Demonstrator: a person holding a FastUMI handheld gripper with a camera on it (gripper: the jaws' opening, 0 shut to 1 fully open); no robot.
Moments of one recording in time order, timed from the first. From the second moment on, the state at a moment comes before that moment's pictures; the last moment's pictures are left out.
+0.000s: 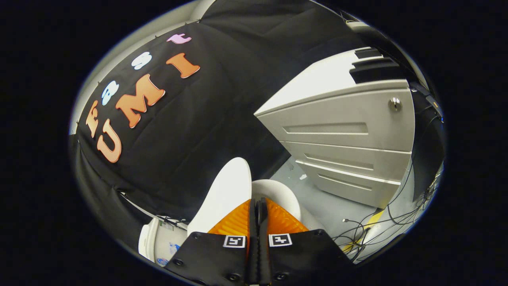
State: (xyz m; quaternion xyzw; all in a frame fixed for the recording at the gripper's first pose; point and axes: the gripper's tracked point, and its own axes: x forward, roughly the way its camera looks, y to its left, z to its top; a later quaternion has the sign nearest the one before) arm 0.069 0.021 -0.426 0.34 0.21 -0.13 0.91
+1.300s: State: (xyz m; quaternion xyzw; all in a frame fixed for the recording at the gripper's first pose) arm 0.073 0.326 -0.179 0.13 0.15 0.05 0.98
